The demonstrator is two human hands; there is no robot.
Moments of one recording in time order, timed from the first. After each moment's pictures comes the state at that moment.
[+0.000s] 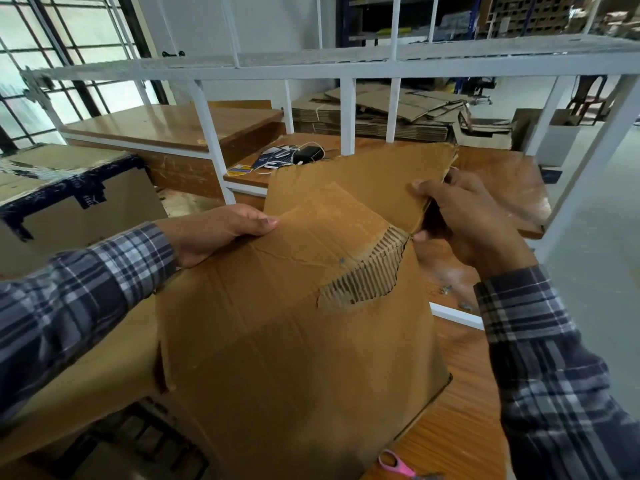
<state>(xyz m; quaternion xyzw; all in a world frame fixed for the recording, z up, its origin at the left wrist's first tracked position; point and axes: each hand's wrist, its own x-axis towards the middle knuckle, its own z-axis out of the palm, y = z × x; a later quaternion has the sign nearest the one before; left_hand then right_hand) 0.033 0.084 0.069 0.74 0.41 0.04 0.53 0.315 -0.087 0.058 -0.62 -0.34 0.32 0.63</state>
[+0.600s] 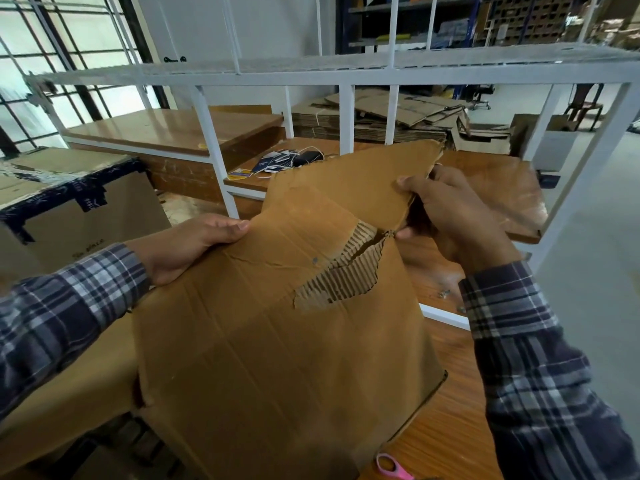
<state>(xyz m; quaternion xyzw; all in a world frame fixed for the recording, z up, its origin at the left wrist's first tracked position) 0.001 0.077 0.062 0.70 0.39 0.11 0.59 0.304 -0.080 0.068 -0.60 -0.36 0.34 0.63</state>
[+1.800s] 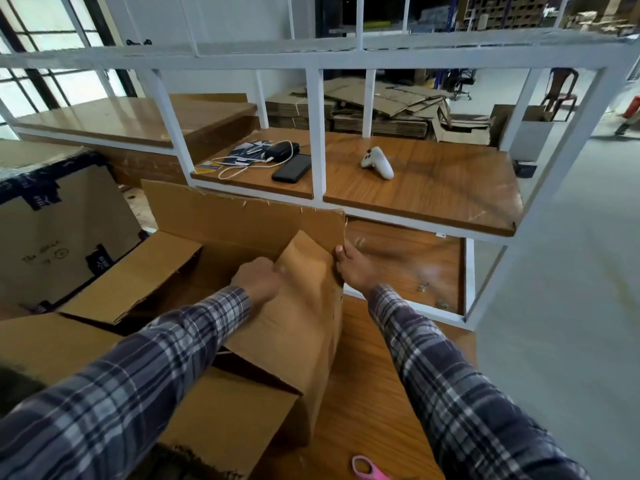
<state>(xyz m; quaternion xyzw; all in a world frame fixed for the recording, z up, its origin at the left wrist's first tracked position) 0.135 0.101 -0.083 0.78 0.57 0.03 0.26 0.340 0.035 -0.132 -0.73 -0.43 0.32 0.42</state>
